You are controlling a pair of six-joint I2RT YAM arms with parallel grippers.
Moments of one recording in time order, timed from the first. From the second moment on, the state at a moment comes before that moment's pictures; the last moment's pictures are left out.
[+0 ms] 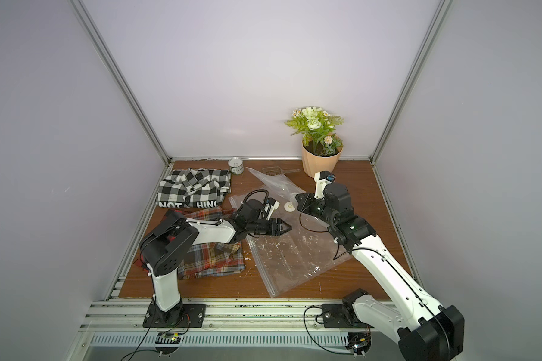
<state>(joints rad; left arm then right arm) -0.73 1.85 0.95 0.35 0.52 -0.69 0.48 1.05 0.94 -0.24 -0.12 0.72</state>
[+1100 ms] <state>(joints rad) -0.61 1.11 0.80 -0.08 0.23 -0.62 0.80 1.40 0.79 0.19 0.06 0.96</state>
